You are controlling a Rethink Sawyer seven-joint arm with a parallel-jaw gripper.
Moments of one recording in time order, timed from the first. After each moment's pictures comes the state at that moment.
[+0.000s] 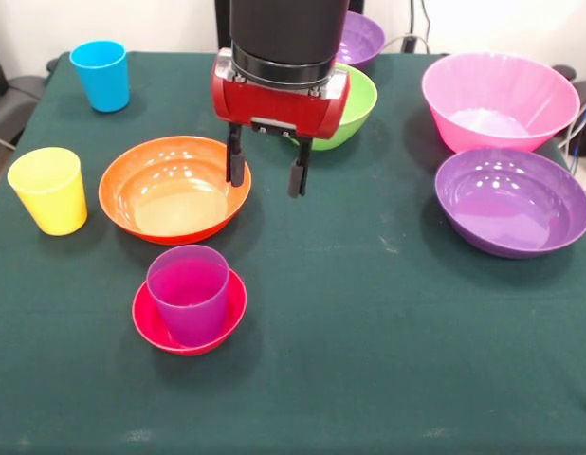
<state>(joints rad) -0.27 -0.51 0.06 1.20 -0.19 0.80 1.82</state>
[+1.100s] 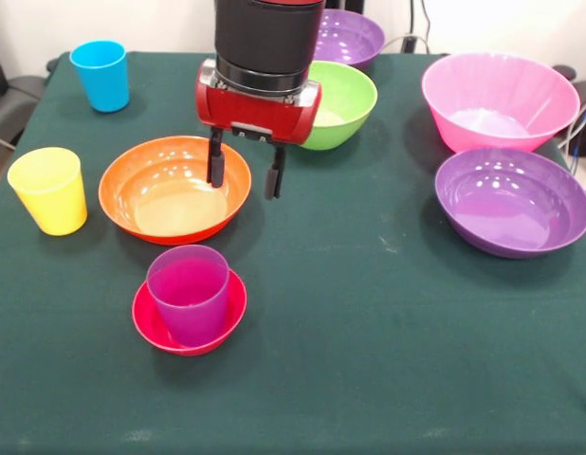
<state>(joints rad) -0.27 -0.51 0.01 1.32 -0.19 0.60 1.82</state>
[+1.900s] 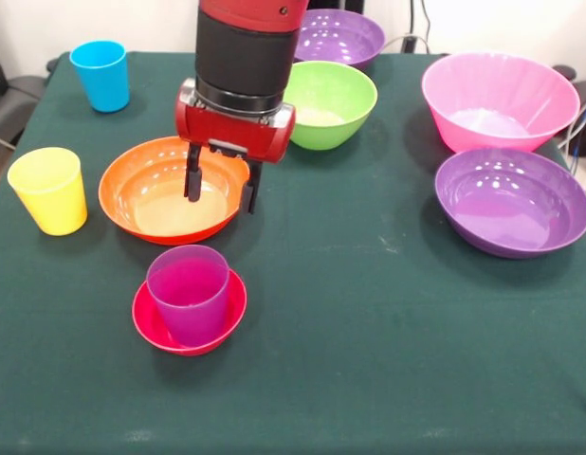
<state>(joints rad) -0.27 -0.46 -0.05 1.33 -0.19 0.51 1.82</state>
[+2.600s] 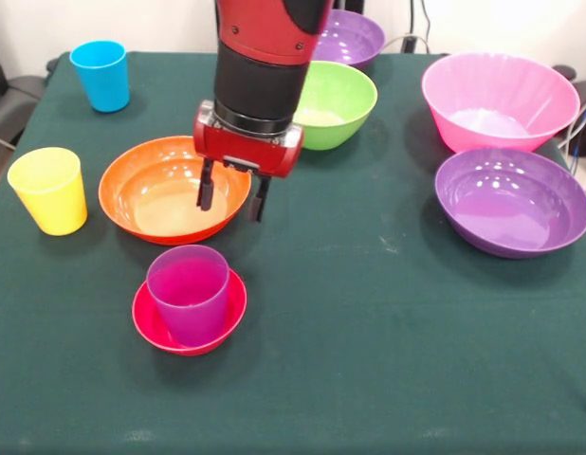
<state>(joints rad) -0.21 -0.40 -0.11 1.36 -0.18 0.42 1.84</state>
